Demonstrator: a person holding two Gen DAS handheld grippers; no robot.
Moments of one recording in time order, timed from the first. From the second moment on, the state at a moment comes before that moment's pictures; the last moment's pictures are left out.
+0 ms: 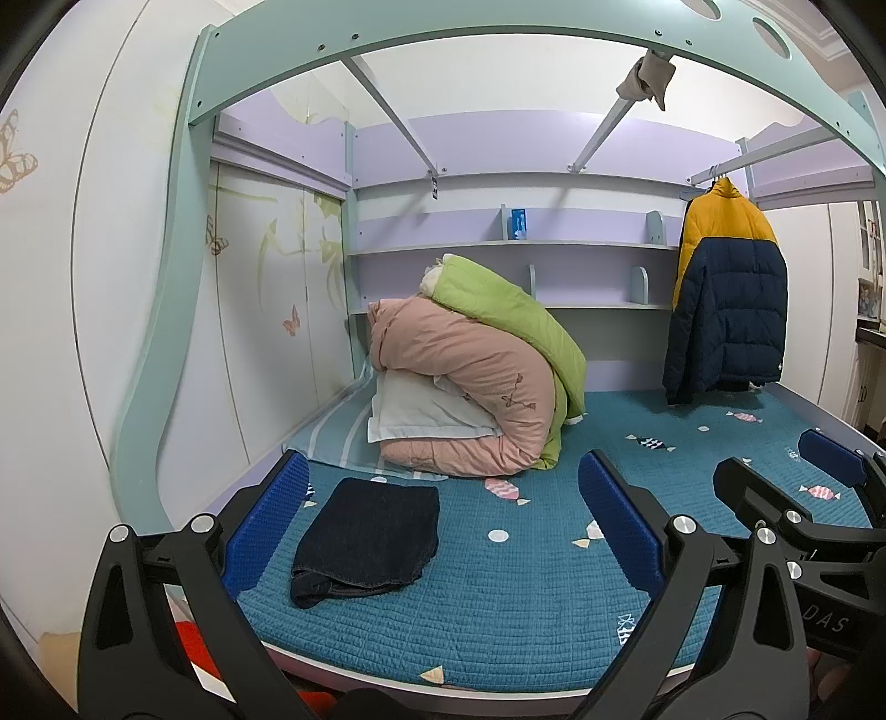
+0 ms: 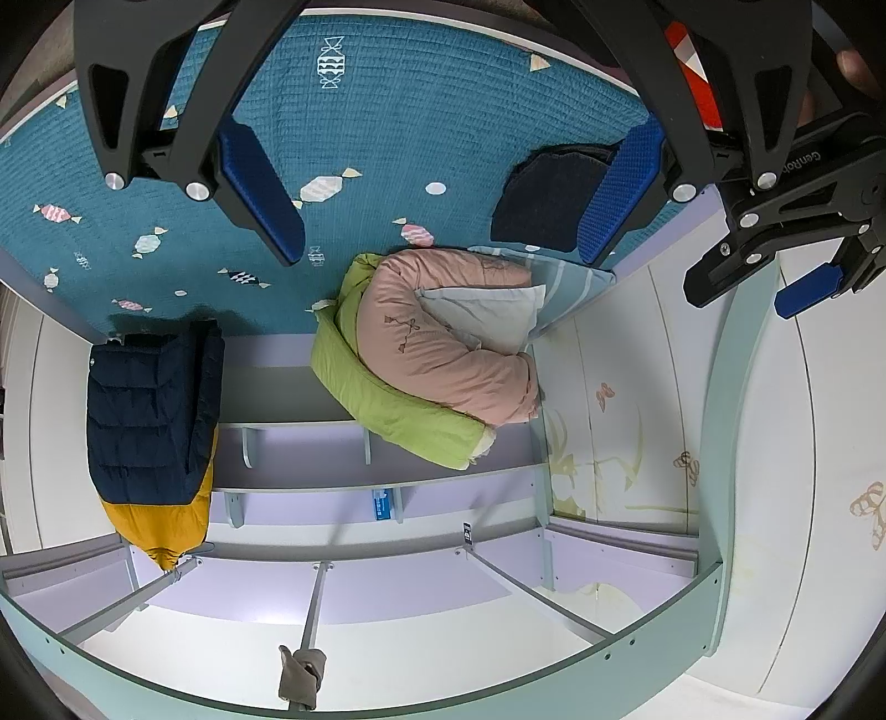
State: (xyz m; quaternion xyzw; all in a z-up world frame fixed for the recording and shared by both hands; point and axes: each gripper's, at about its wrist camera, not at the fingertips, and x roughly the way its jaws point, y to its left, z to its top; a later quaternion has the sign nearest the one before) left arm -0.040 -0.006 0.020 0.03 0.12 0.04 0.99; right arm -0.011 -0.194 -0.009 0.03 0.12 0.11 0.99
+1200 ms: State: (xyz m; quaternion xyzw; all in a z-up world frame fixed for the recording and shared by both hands) left arm -0.028 0.001 0.015 0.04 0.13 0.05 0.99; right arm -0.003 -0.192 -0.016 0.05 0.13 0.12 0.98
